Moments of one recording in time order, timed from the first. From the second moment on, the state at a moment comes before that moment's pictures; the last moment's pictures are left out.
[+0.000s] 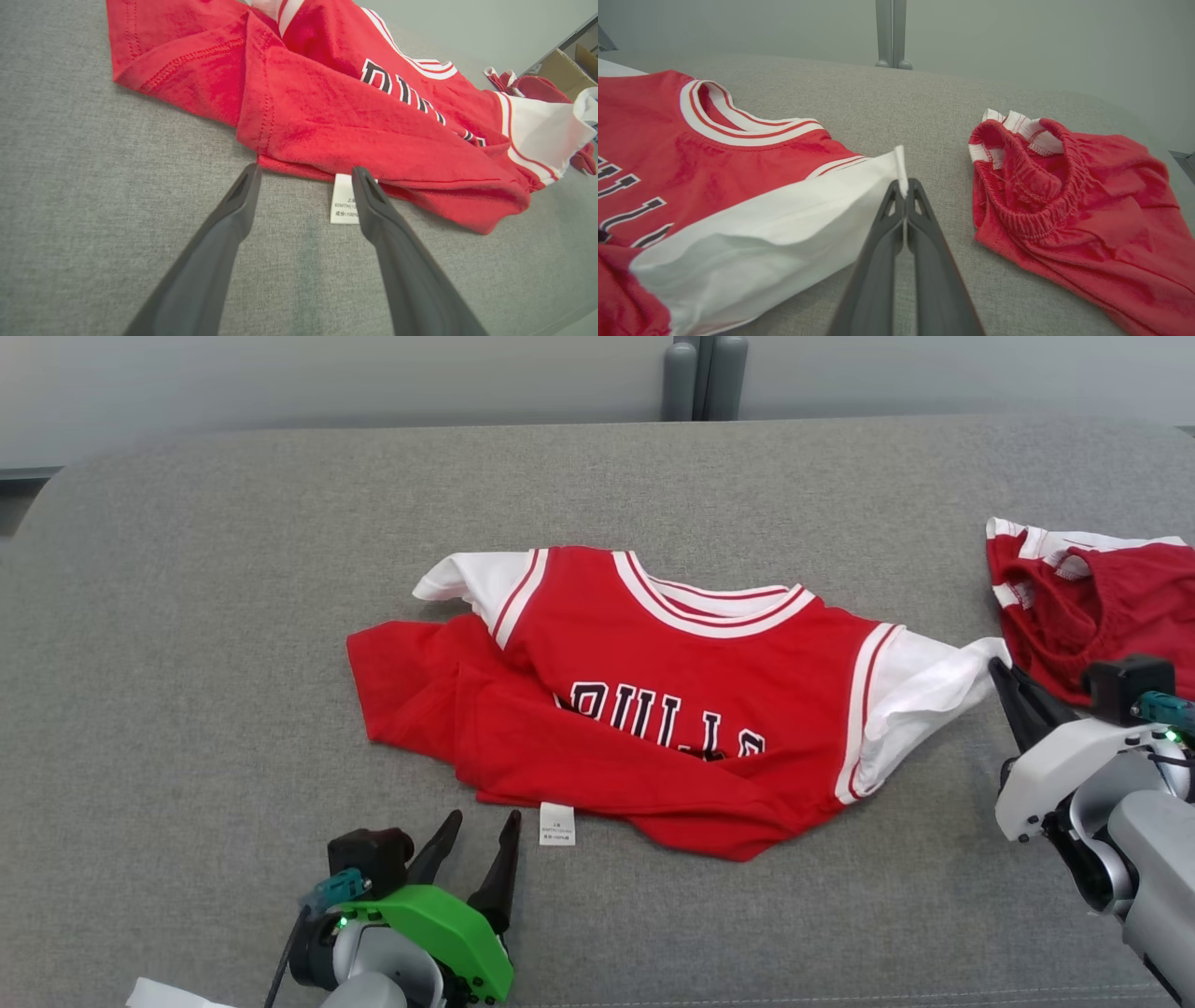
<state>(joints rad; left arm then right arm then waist) -0.18 0.08 -0.59 0.40 -0.69 0.05 -0.18 -0.40 -0.54 0.73 0.55 0.73 -0.06 -0.25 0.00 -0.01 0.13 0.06</state>
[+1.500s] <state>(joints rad) -0.38 0.07 -0.49 0.47 -0.79 -0.03 -0.23 -0.34 -0.49 0.44 0.34 0.61 -0.08 -0.25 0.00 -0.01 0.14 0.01</state>
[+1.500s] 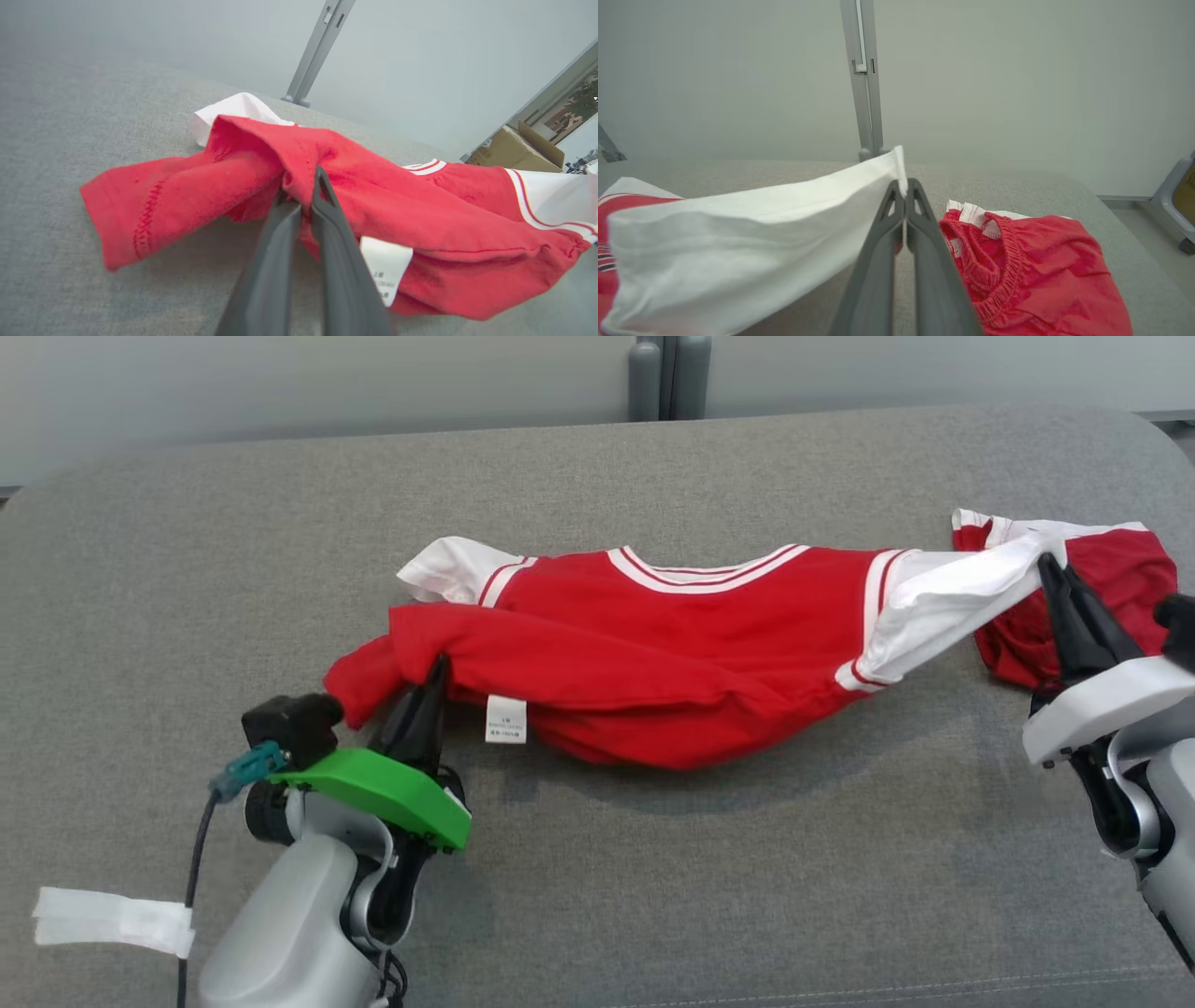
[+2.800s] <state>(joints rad) -0.40 0.08 -0.38 0.45 -0.94 0.02 -0.05 -0.33 -0.33 0.46 0.39 0.45 -0.01 -0.25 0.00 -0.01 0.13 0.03</state>
